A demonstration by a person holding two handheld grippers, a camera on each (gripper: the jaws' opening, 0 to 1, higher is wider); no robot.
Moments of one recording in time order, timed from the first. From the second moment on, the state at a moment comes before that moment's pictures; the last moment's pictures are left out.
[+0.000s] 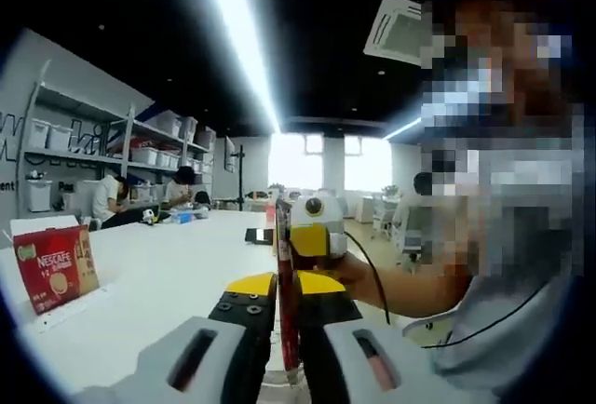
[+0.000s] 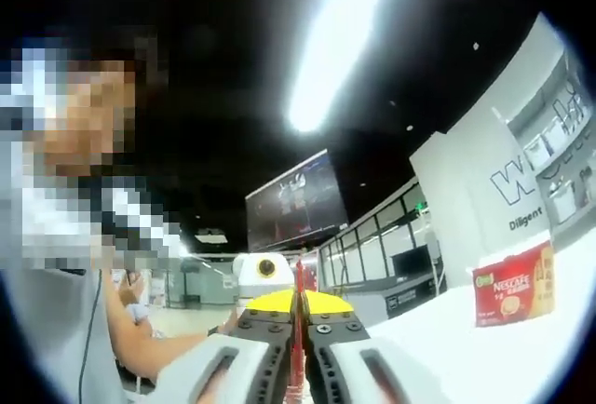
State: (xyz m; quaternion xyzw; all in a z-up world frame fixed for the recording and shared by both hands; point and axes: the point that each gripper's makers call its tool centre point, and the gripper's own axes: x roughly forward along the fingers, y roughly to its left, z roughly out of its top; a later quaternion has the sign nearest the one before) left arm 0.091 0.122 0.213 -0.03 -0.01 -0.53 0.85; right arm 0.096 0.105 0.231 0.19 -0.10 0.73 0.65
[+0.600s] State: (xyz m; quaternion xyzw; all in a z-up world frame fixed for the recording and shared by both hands) left arm 0.094 0.110 0.219 0.00 0.02 -0.55 0.84; right arm 0.092 0.114 0.251 0.17 -0.09 0.75 0.64
